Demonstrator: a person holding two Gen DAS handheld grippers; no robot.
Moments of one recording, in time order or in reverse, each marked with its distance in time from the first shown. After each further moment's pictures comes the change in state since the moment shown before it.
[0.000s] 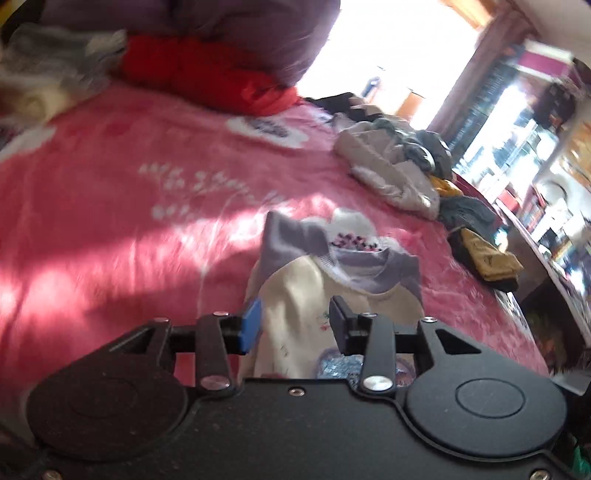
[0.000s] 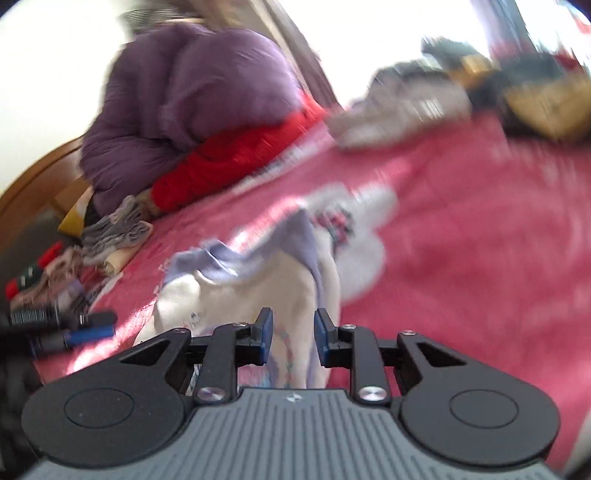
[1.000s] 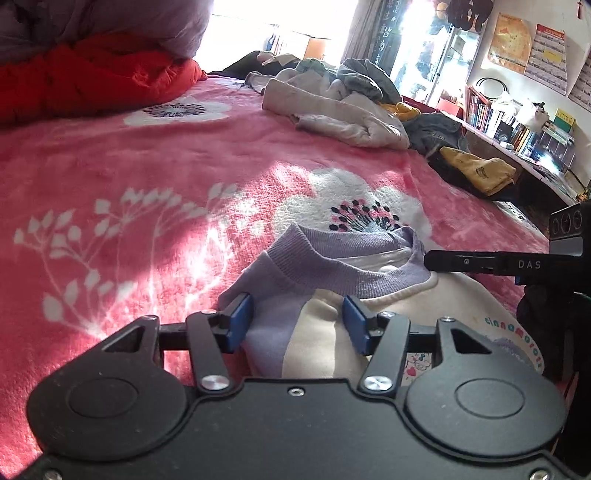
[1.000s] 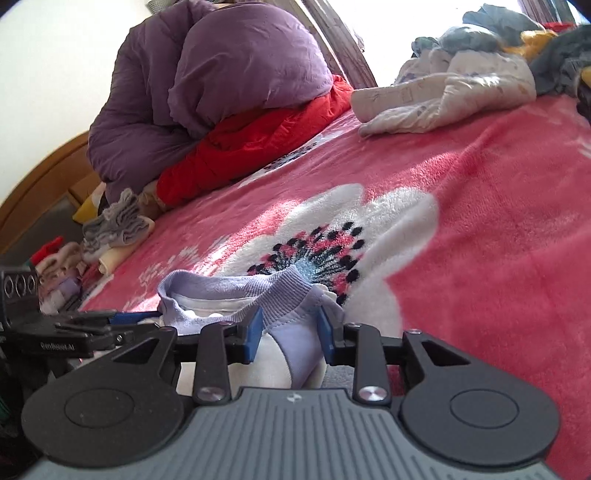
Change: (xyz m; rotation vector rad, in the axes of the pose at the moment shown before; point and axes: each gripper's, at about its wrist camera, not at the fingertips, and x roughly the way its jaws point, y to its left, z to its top) left arm 0.126 0.036 0.008 0.283 0.117 -0.141; right arm 0.122 -0.079 0.020 0.131 0.077 0.155
